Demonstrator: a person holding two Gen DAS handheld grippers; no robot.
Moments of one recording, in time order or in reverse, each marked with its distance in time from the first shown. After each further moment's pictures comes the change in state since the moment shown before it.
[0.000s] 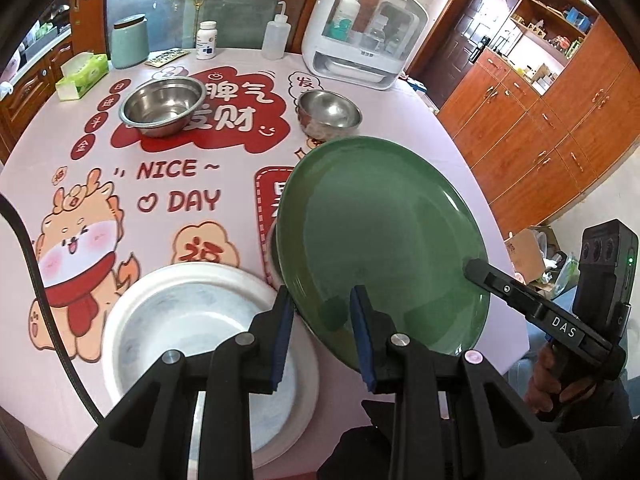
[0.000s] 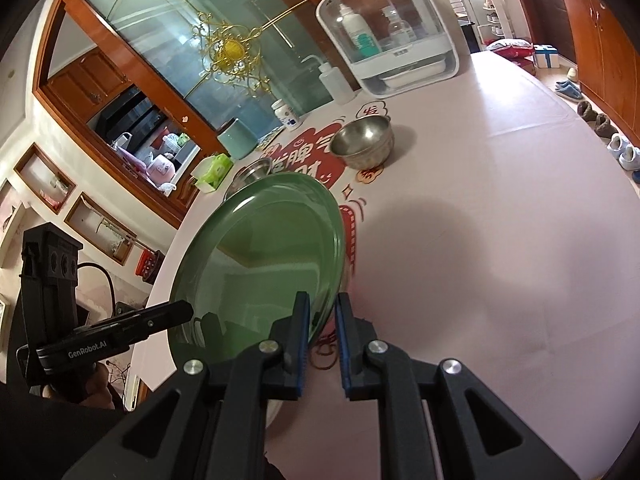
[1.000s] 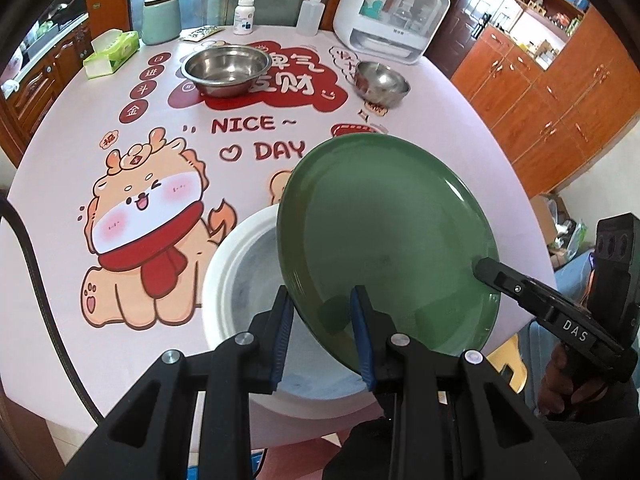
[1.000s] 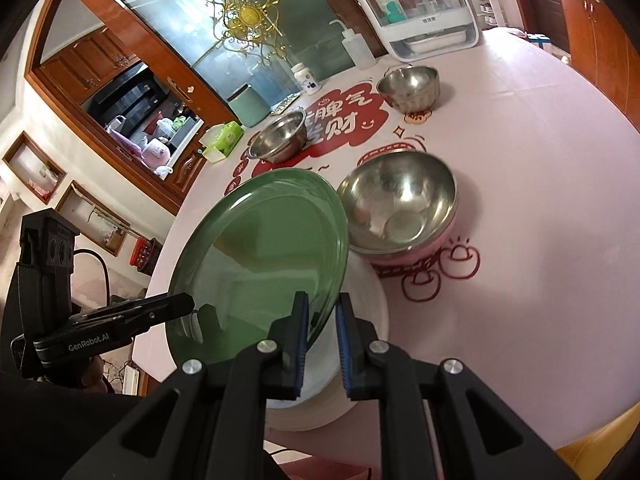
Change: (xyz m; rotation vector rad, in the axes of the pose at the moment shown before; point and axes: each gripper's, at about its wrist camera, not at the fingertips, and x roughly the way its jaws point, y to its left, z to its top) left arm -0.036 0.106 -0.048 0.056 0.088 0.029; right arm 0.049 0.102 -0.076 0.039 0.029 -0.057
